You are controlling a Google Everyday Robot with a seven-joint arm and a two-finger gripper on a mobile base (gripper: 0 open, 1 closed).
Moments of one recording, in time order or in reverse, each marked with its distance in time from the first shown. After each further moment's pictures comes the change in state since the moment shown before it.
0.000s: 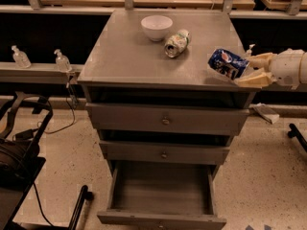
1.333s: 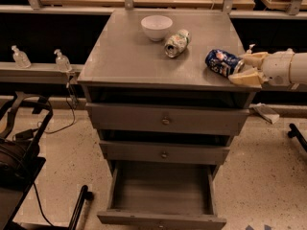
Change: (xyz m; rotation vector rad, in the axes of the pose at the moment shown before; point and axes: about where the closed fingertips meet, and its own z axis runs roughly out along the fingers) arm 0.004 -0.004 0.021 0.018 0.008 0.036
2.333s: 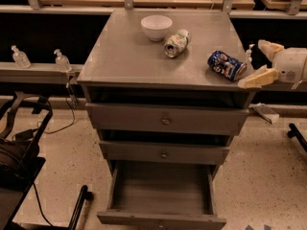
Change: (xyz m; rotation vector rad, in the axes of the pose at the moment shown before) arm -0.017 -0.012 -0.024 -0.018 -0.168 0.125
